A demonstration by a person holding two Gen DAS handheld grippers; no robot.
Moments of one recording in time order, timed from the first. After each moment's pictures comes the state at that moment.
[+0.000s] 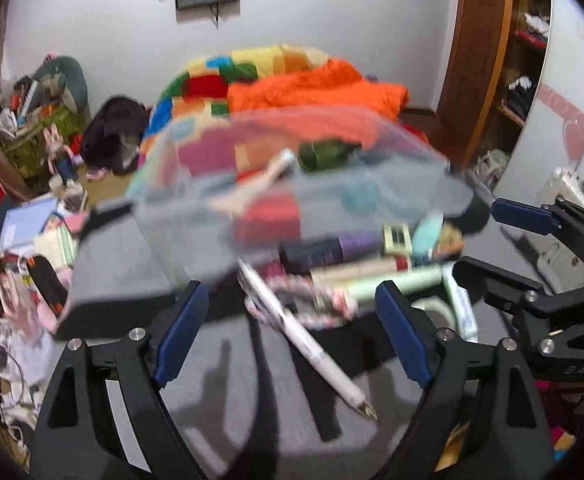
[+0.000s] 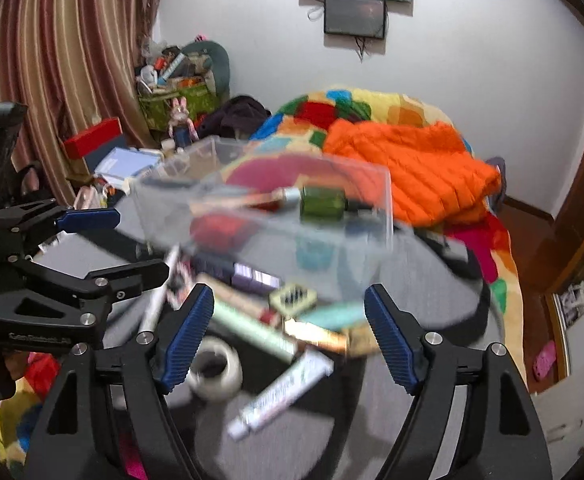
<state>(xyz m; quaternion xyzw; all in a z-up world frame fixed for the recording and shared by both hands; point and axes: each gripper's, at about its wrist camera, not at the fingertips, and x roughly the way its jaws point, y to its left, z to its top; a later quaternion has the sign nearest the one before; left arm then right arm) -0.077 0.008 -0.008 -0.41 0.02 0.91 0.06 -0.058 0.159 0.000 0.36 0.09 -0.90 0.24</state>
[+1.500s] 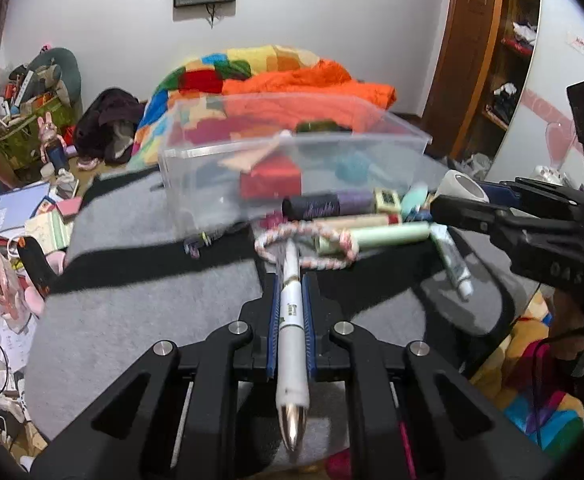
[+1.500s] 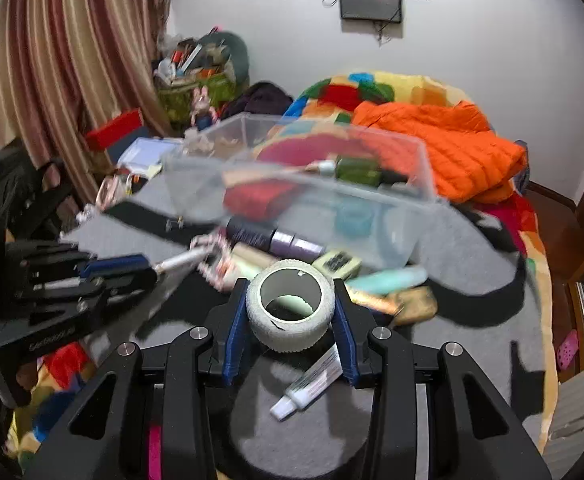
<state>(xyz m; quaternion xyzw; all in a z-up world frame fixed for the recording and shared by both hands) -0.035 -0.015 -0.009 -0.39 -0.01 0.92 0.09 -0.057 0.153 0.001 0.35 0.06 -0.89 0.27</state>
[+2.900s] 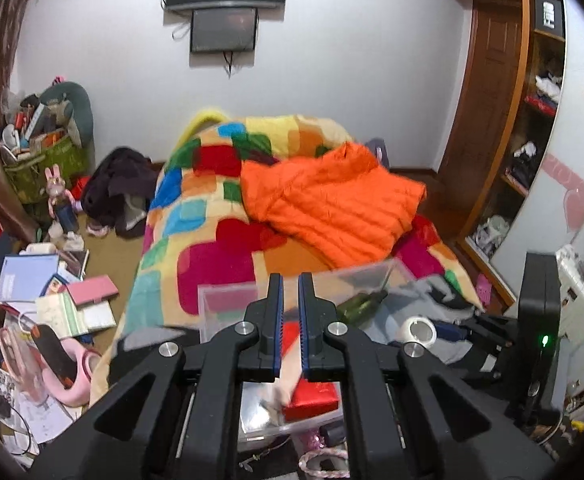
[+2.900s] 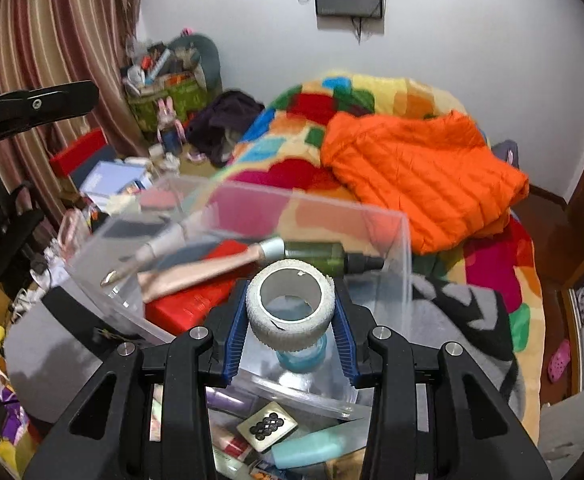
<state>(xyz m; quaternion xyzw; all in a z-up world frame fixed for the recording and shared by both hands) -0.186 -0.037 0.101 -0.33 -0.02 0.94 0.06 -0.182 0.122 0.007 0.39 0.07 -0.89 0.25</state>
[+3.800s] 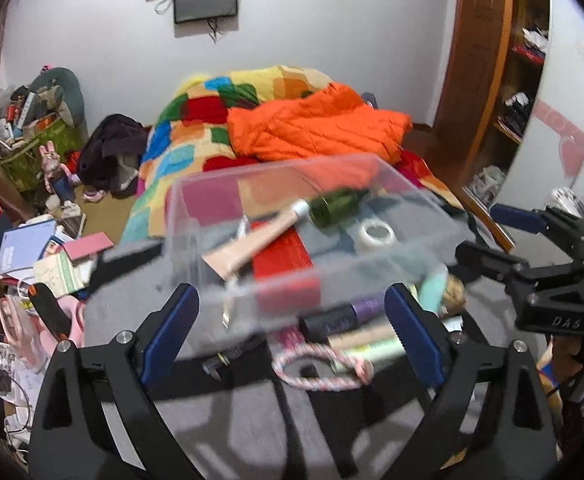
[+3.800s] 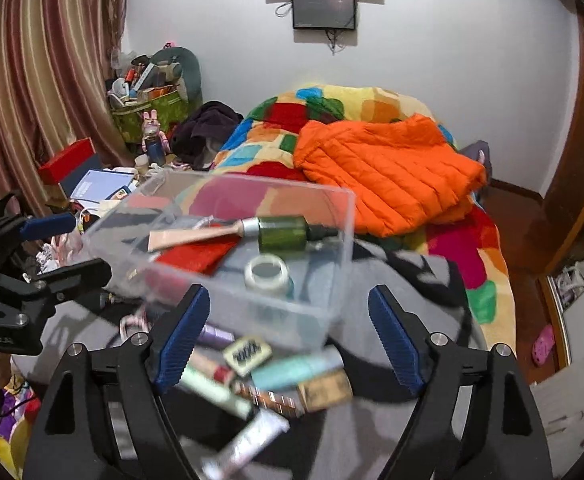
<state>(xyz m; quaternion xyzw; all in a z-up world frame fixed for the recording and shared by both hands) -0.112 -0.006 0.033 -0.38 0.01 0.92 0.08 -0.109 0.173 0.028 0.36 0.06 -0.91 0.20</state>
